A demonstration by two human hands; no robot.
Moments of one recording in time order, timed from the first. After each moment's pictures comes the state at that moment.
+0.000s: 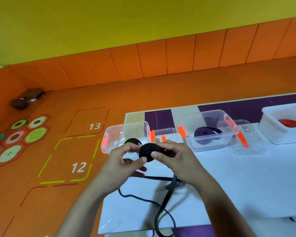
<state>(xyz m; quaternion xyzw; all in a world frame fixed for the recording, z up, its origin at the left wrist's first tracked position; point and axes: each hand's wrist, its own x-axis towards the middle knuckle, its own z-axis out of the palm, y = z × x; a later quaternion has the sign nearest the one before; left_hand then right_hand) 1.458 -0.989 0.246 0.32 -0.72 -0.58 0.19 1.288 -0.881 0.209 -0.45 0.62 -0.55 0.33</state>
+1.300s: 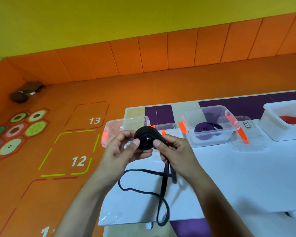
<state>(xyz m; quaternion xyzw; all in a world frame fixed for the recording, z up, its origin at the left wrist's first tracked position) 1.455 -0.990 0.240 0.27 -0.61 -0.69 0.29 1.297 -0.887 0.201 -0.39 0.57 -0.64 0.34</state>
